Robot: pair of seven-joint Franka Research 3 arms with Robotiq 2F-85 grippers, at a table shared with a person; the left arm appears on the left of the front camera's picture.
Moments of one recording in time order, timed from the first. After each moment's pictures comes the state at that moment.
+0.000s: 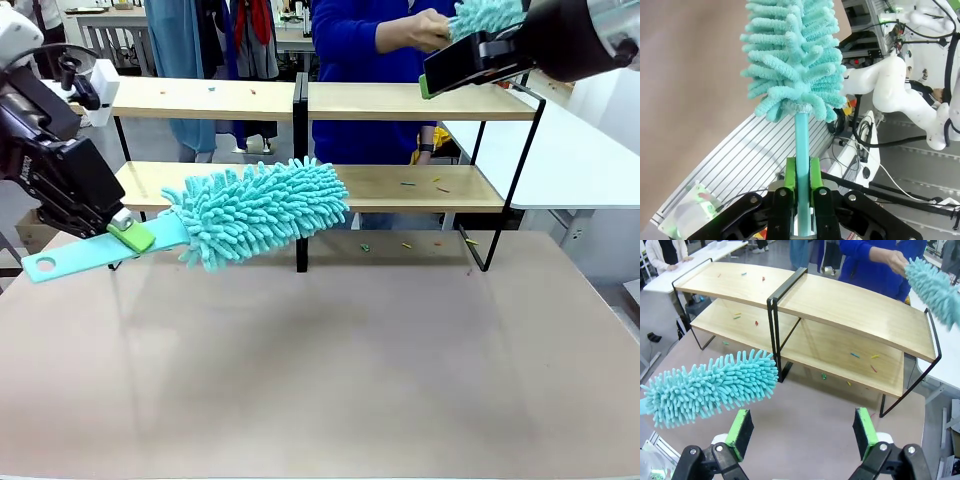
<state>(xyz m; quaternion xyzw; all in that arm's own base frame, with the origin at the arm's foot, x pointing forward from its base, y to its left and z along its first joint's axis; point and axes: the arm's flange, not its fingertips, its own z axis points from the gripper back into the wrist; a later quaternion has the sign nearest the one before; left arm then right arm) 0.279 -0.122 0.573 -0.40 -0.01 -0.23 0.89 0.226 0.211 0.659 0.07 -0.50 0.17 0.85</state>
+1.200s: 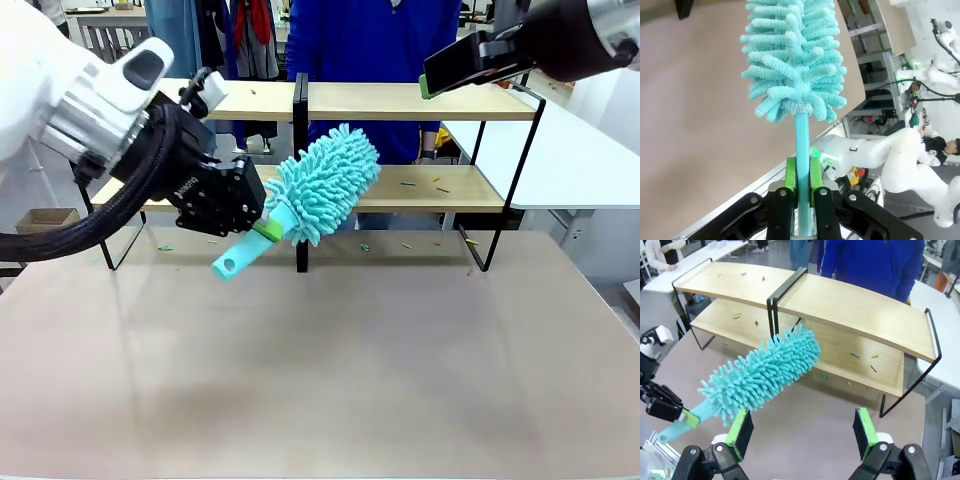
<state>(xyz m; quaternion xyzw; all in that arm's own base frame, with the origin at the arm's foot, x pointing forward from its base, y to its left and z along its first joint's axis) 0.302 -0.244 0.537 -0.38 -0.12 -0.13 0.91 0.226 0.212 0.659 0.07 -0.50 0.17 0.85</state>
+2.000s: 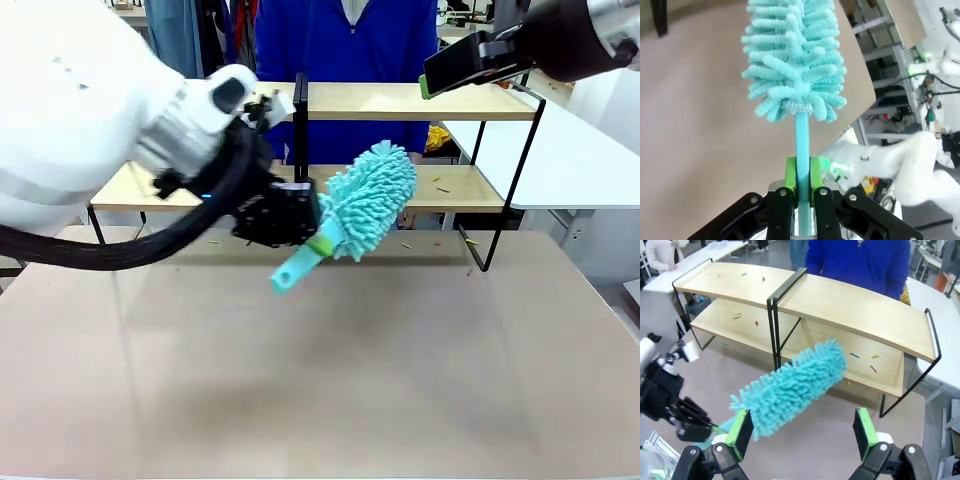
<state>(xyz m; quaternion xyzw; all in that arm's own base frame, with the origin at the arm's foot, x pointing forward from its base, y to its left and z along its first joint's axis) 0.308 -0.319 0.527 -0.34 -0.15 -0.18 0.91 0.226 0.212 0.659 0.07 -0.50 0.17 0.85</state>
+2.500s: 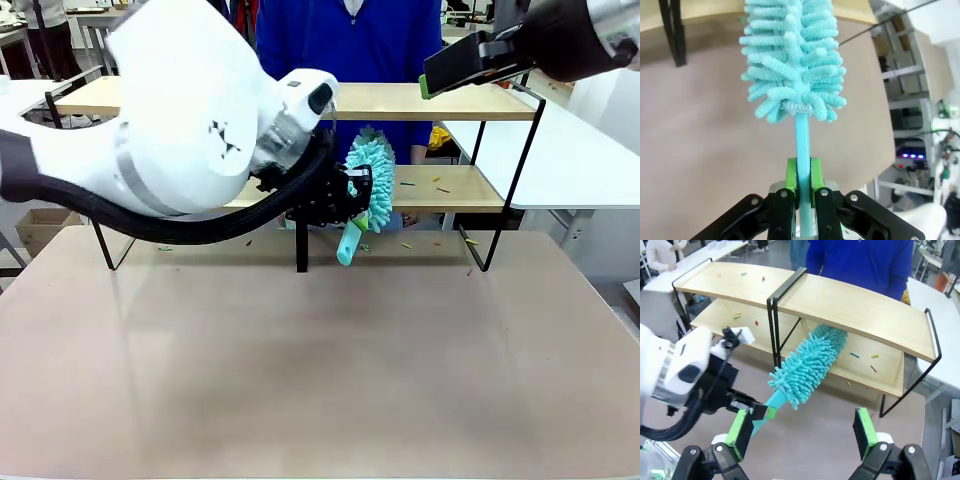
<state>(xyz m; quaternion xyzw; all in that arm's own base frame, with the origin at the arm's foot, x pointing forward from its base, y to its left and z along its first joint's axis) 0.365 -0.383 0.508 -0.28 -0.19 -0.07 0.94 0.226 0.212 0.659 0.07 -0.50 0.17 0.85</state>
